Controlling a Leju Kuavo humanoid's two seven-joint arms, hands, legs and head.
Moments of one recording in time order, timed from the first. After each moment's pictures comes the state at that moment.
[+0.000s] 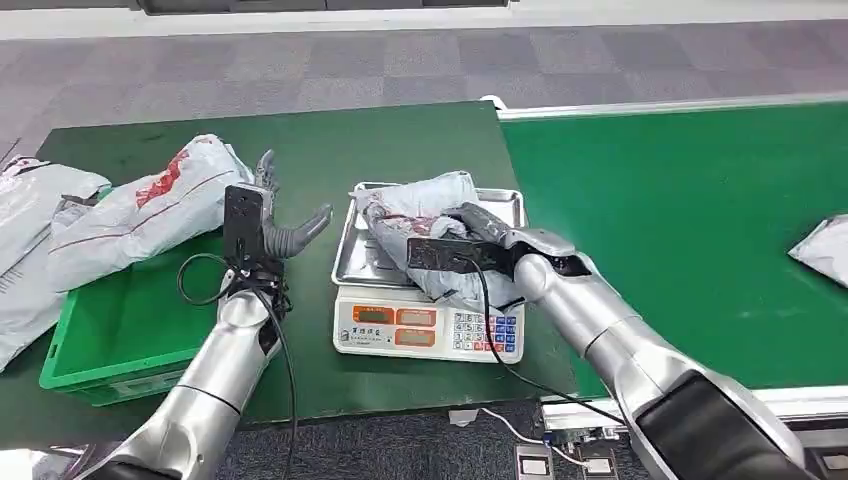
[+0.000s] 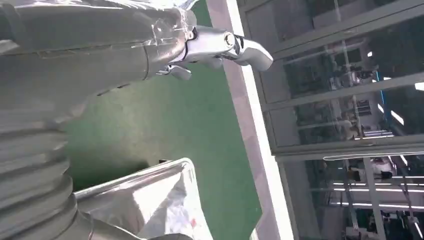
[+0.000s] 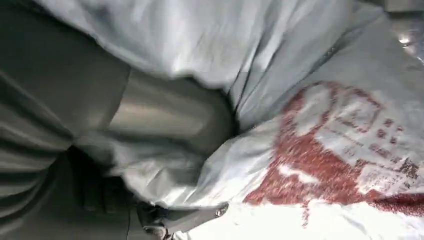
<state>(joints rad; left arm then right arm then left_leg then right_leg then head) -0.62 -0.10 -0.23 -0.84 -0.03 0.31 -0.41 -0.87 0.00 0.74 -0.61 0.71 0.15 0.00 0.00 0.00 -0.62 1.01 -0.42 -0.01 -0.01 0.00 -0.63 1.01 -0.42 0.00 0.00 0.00</state>
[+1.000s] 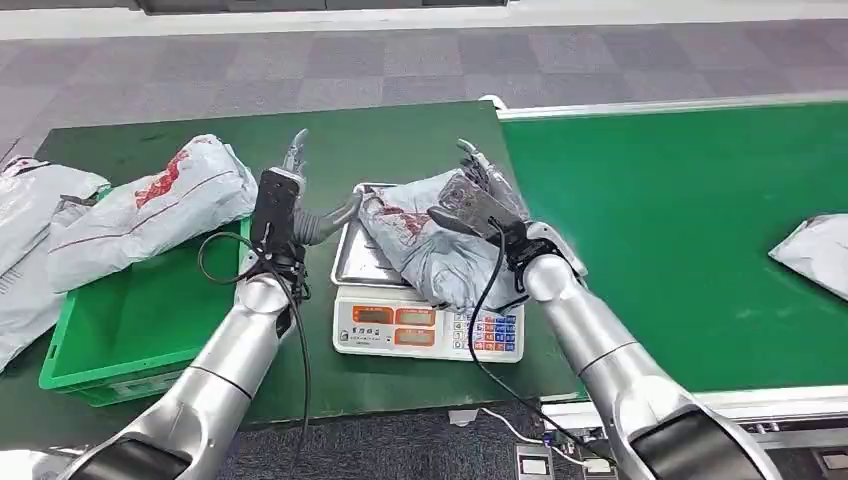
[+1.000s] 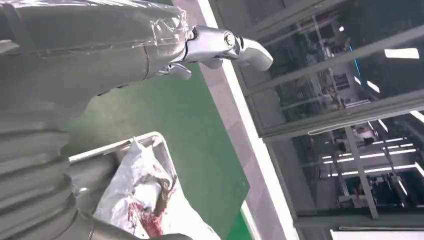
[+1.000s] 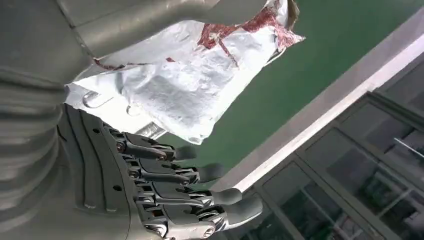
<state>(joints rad) -0.70 -0.13 -0.31 -0.79 -0.09 0.29 -0.42 -0.73 0.05 0.46 -0.79 0.45 -0.11 -0.12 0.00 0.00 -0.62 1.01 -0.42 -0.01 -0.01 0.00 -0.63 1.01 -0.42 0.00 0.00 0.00</state>
